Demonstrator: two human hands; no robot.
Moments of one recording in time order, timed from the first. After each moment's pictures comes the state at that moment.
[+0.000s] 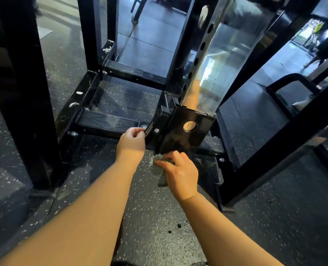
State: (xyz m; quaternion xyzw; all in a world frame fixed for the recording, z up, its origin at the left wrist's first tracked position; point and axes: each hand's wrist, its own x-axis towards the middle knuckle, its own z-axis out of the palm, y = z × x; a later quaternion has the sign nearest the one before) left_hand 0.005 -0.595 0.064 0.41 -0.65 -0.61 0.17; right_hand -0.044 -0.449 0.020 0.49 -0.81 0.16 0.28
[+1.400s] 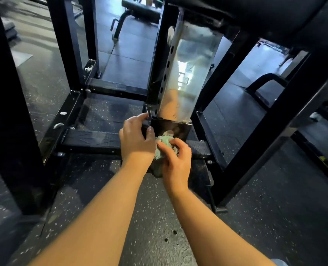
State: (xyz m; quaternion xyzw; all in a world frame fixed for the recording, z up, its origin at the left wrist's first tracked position) left_hand -0.009 -0.558 0.125 0.28 -0.75 -0.51 0.32; right_hand -0.050 -0.456 0.067 0.25 -0.86 0.39 0.22
